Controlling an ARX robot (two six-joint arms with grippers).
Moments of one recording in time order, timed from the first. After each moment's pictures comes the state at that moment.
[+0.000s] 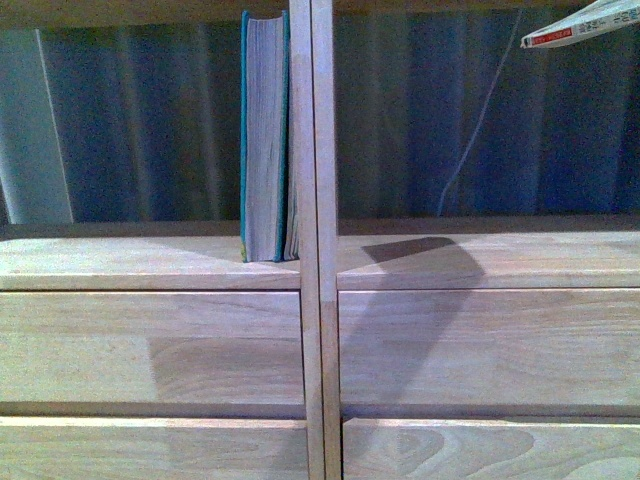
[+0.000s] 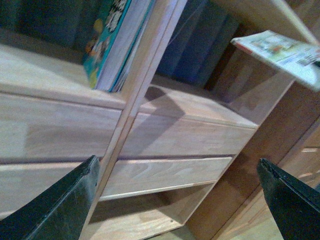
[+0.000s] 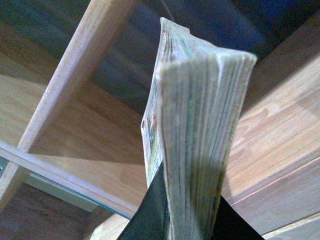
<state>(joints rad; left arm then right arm) 0.20 0.60 0.33 0.45 0.85 -0.51 -0.07 1.00 1.01 0.04 -0.04 0.88</state>
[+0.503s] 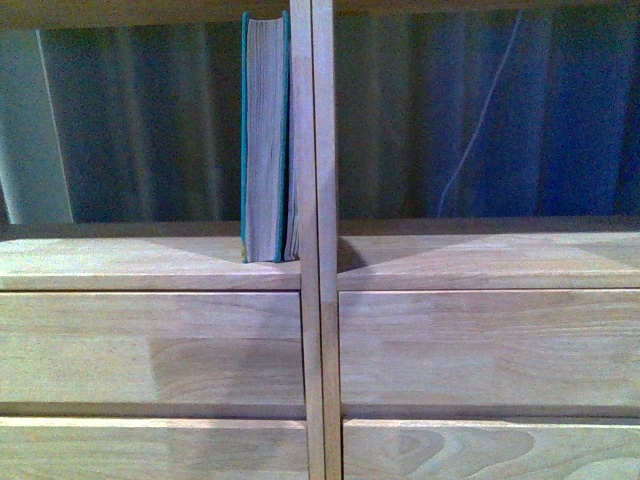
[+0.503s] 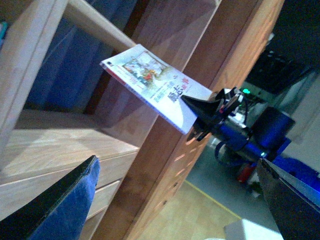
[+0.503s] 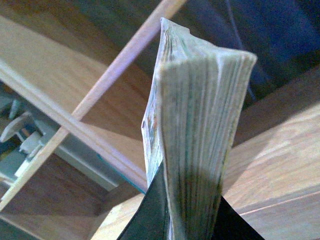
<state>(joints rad) 0.14 1.08 0.67 1.29 1.12 -1.25 0.11 0.97 1.06 0.09 -0.02 0.78</state>
